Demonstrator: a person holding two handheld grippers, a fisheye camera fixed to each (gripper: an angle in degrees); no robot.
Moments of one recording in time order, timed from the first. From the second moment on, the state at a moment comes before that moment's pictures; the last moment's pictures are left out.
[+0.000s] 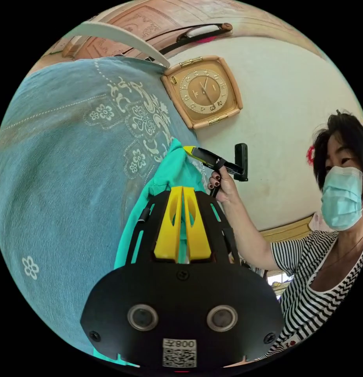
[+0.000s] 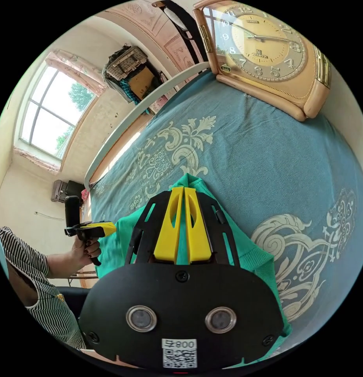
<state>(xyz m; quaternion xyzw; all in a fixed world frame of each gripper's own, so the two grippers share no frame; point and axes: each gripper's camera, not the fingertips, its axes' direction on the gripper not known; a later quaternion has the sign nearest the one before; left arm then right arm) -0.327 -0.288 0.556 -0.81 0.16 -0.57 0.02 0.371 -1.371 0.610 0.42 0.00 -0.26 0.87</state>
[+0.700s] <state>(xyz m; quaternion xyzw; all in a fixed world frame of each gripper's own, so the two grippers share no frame) -0.229 -0.406 0.558 -0.83 0.44 -0.33 0.03 0.369 -1.045 0.817 0.45 0.16 -0.04 0.88</state>
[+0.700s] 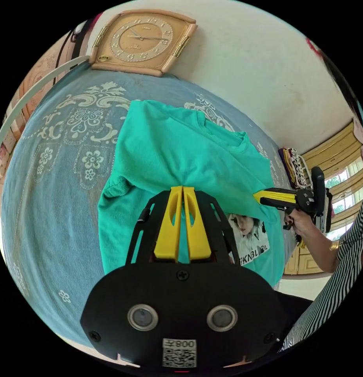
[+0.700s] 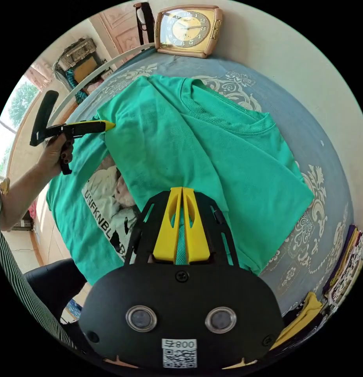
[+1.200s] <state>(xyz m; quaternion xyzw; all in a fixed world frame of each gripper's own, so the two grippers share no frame) -0.215 -0.491 0.538 -0.80 0.53 -0.30 0.03 0.363 -0.902 0.856 0.46 0.03 0.01 0.89</state>
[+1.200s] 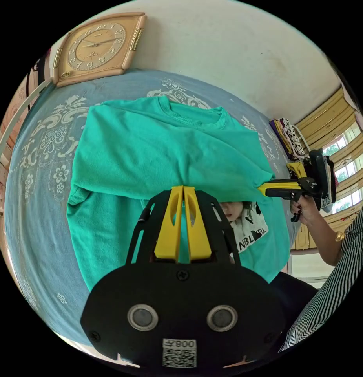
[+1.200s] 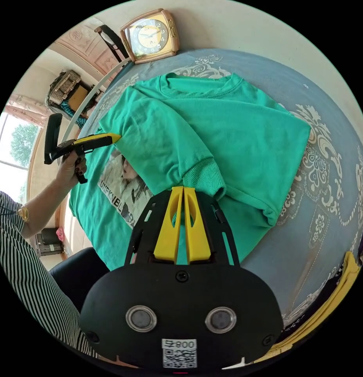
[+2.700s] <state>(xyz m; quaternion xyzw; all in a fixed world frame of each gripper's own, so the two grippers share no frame) -0.567 -0.569 0.466 -0.87 0.36 -0.33 0.04 0.247 -0.499 0.948 0.53 -0.08 0.05 0.84</state>
